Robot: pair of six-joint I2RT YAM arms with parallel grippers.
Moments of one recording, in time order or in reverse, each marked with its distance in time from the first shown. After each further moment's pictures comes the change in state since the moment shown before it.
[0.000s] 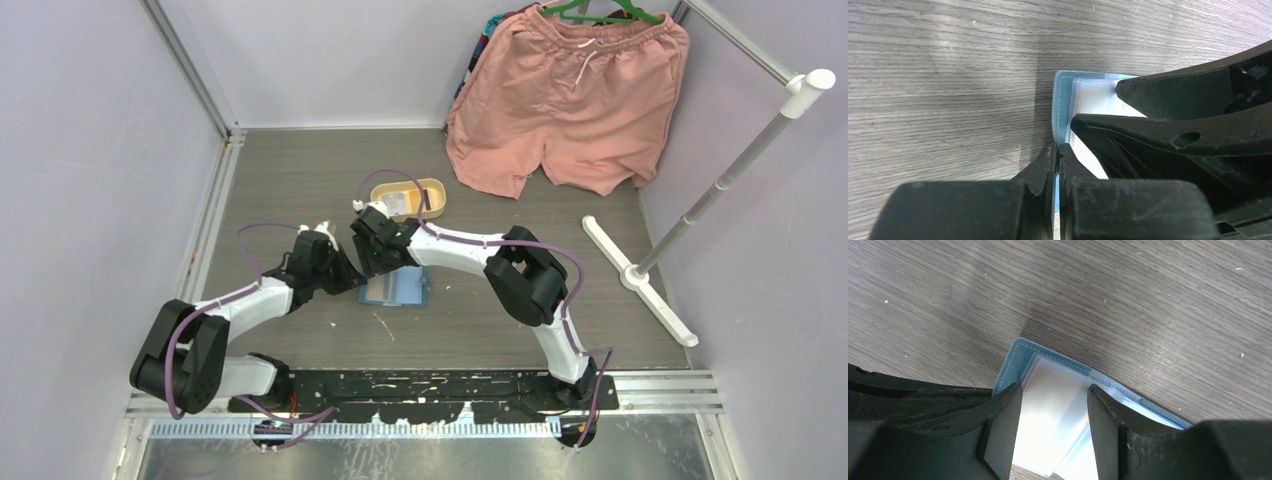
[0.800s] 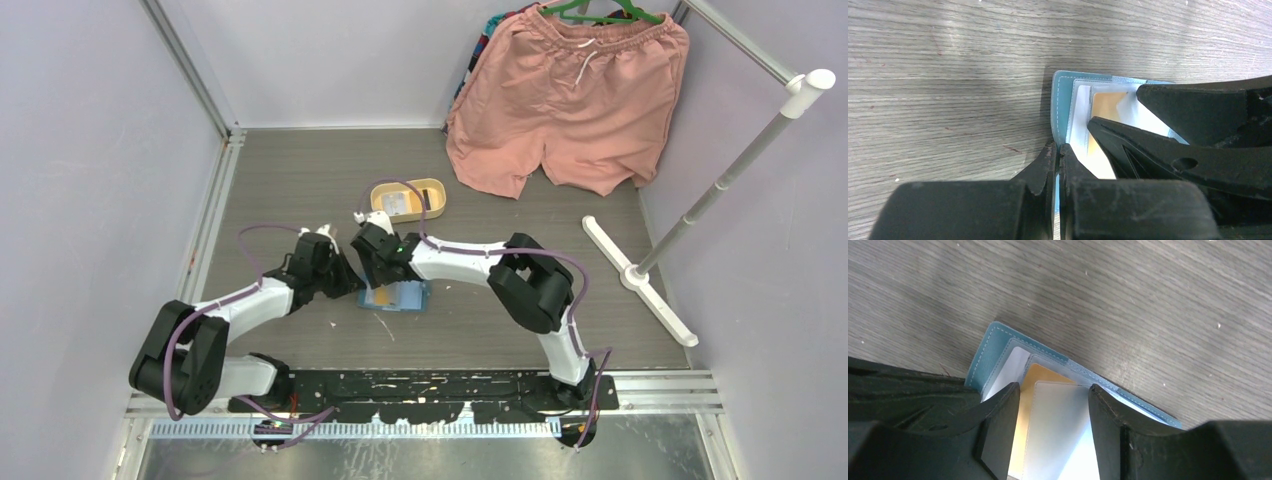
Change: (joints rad) left arm -0.003 -0.007 0.000 -0.045 -0.016 -0.001; right arm 0.045 -0.036 -0.091 0.024 0.145 -0.020
